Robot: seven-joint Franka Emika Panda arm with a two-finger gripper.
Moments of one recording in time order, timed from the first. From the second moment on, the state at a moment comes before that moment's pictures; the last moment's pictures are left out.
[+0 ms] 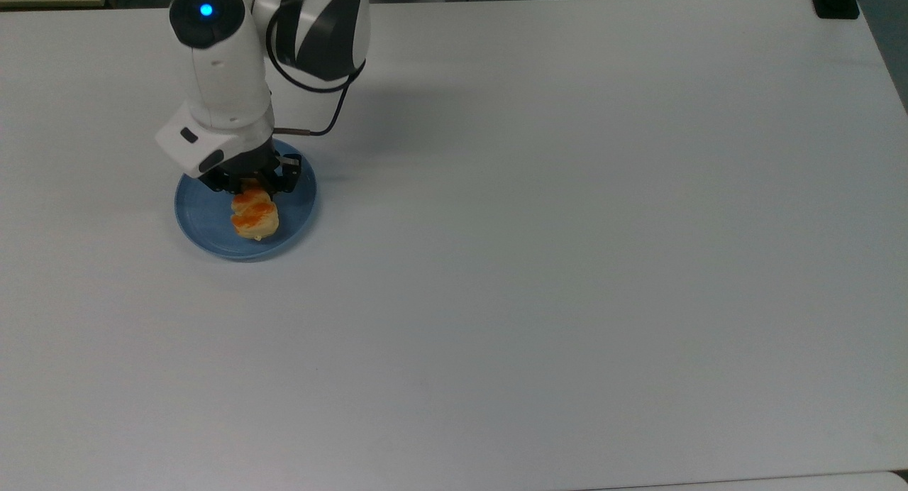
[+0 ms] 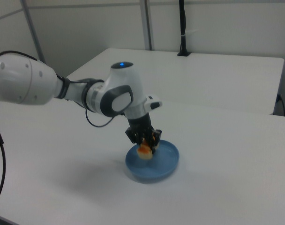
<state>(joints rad) 0.14 0.39 -0.39 -1.85 0.04 2.30 -0.34</state>
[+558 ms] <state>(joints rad) 0.19 0.19 -0.34 -1.64 0.08 1.85 -0.22</state>
